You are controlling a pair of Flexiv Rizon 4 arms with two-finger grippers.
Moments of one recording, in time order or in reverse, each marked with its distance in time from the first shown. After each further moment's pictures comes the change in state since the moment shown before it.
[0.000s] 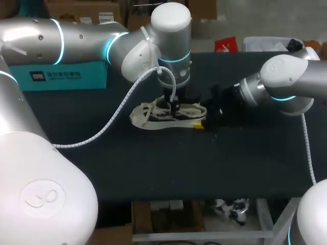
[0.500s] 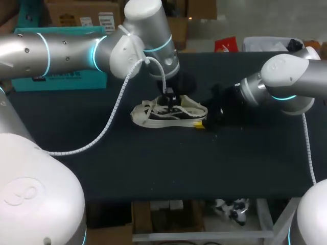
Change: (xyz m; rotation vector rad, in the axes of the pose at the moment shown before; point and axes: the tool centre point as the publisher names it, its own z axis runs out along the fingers) left arm -0.012 -0.013 -0.014 0.233 0.067 0.003; right arm -0.001 -0.001 -0.002 -0.001 0.001 0.001
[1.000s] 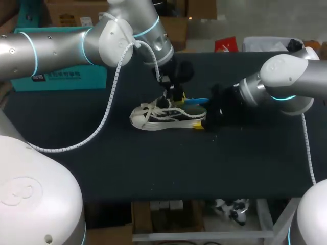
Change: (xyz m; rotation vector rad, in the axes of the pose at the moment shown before) left arm 0.004 -0.020 -0.042 0.121 0.039 0.042; right arm 0.003 0.001 0.003 -0.001 0.006 -0.003
